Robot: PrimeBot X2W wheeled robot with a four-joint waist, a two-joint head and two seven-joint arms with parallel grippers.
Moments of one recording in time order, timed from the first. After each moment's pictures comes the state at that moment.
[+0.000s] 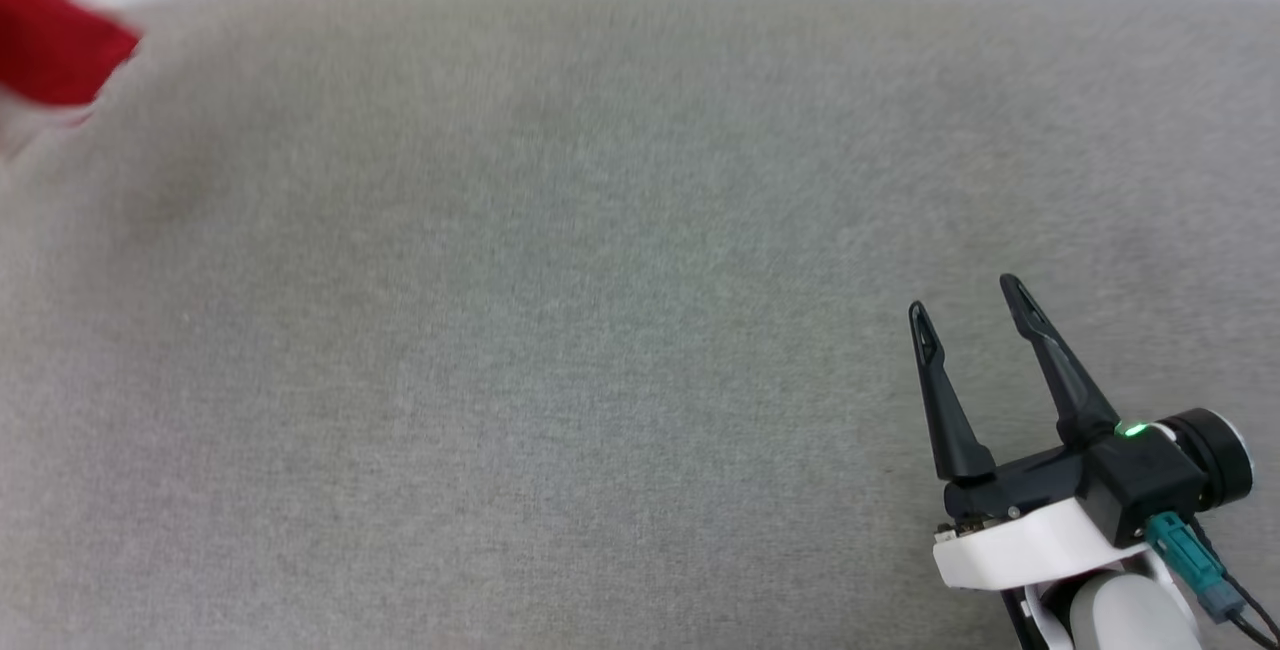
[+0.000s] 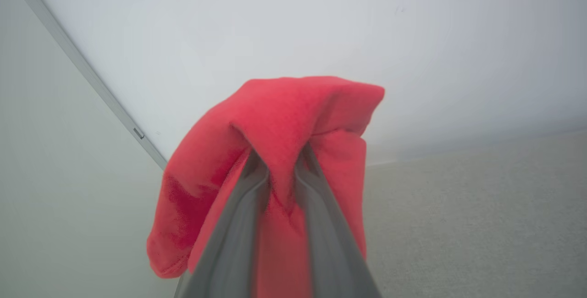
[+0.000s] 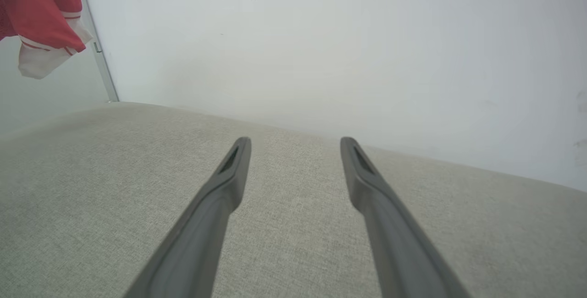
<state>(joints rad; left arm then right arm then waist) -0.86 1.00 -0.44 0.43 -0.91 -0.11 0.05 -0.10 -0.05 0.12 -0.03 -0.04 0.13 -0.26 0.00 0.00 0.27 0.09</state>
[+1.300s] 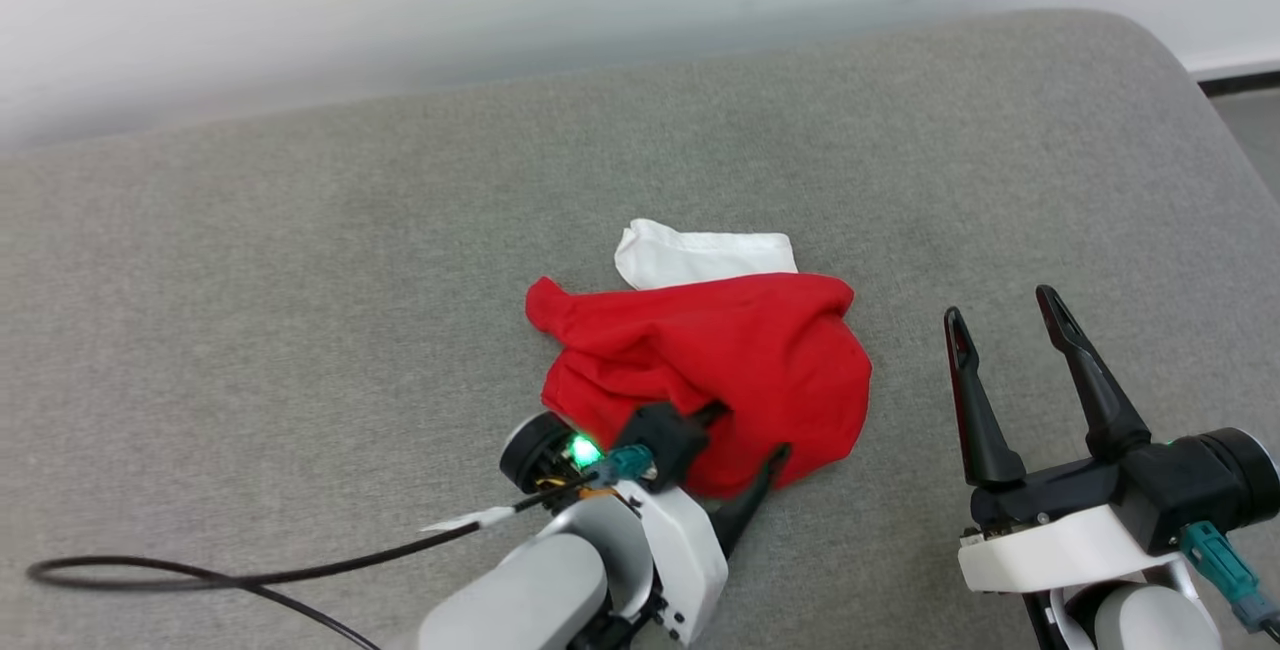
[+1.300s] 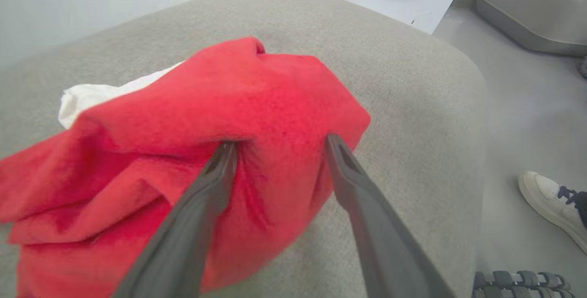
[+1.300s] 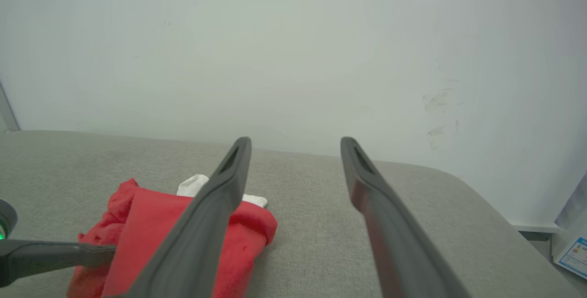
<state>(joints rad) -0.58 0.22 -1.05 0.45 -0.64 0.01 -0.14 -0.07 -0.05 0.07 -0.04 -0.01 0.13 -0.26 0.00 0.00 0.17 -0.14</state>
